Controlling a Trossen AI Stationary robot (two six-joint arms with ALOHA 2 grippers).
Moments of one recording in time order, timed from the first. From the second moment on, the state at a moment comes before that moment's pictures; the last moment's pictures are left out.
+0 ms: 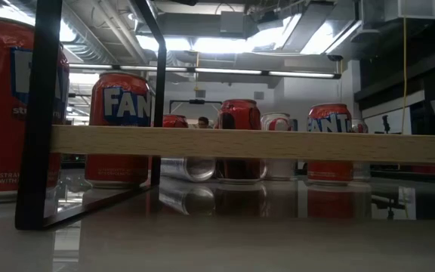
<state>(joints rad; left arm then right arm) -0.26 1.42 1.35 -0.63 -0.28 -0.21 1.33 1.31 0.99 -0.82 0.93 1.10</state>
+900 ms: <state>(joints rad) -0.26 1.42 1.35 -0.63 -0.28 -0.21 1.33 1.31 0.99 -0.84 0.86 1.12</state>
